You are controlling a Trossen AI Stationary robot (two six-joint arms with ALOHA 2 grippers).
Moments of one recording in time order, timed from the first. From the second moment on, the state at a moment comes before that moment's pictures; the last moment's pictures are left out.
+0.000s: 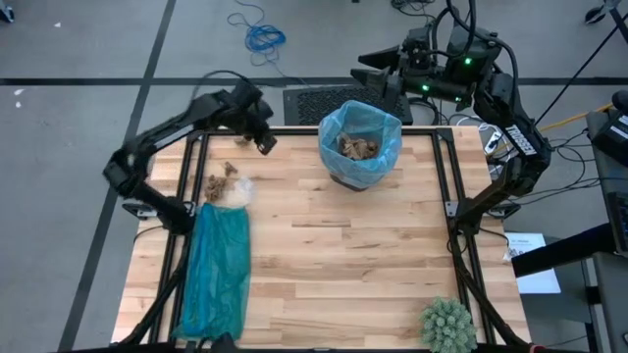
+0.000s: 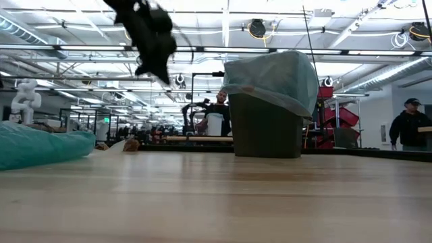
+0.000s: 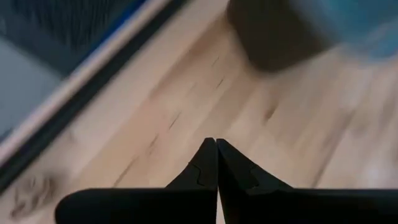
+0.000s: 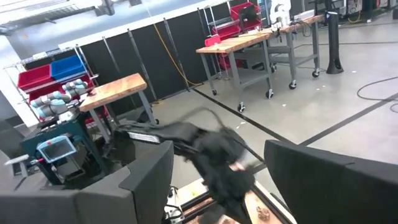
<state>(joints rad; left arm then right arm) 0.77 1.45 1.37 -0.87 0.31 -0.01 -0.38 1.54 2.24 -0.72 -0.05 0.31</state>
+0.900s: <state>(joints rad) 0.92 1.77 1.42 -1.02 -0.18 0.23 -0.38 1.54 2.24 -0.71 -0.06 0.31</state>
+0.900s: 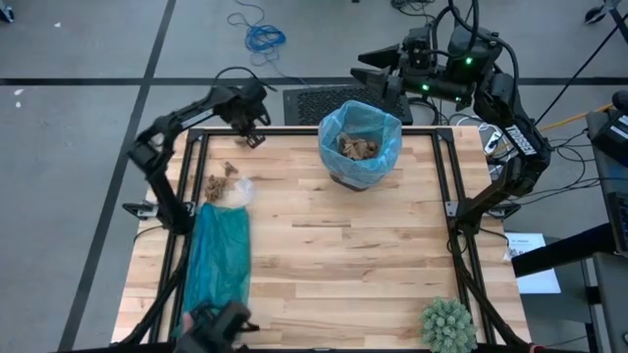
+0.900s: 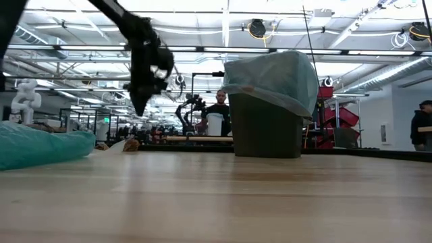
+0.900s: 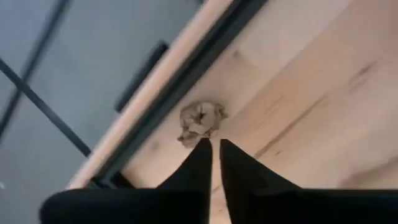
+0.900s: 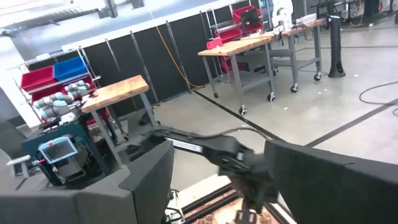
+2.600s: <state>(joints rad) 0.69 1.44 1.43 0.21 0.60 -0.76 -0.39 1.54 2.24 -0.67 -0.05 0.25</state>
